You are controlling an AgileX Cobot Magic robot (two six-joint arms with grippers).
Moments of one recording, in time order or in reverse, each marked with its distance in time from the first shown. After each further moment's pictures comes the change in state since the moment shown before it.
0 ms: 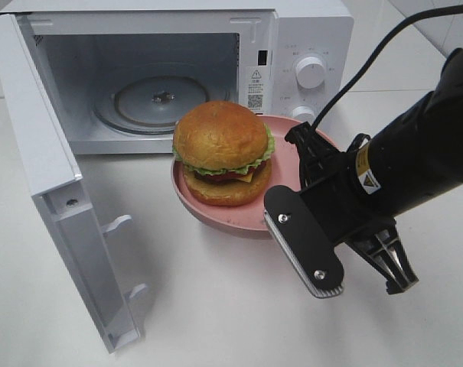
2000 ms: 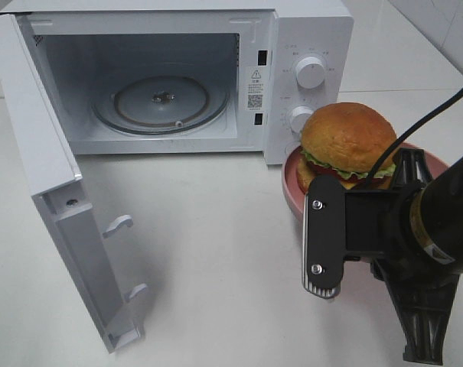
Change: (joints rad) left arm 0.000 0.000 0.000 0.000 0.000 0.000; right arm 0.184 -0.138 0.122 -0.253 0.311 1.008
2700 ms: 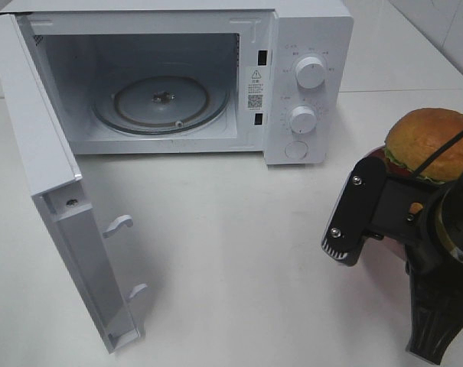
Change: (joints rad) left arm 0.000 0.000 0.000 0.000 0.000 0.000; right arm -0.011 0.000 0.000 0.008 0.190 0.353
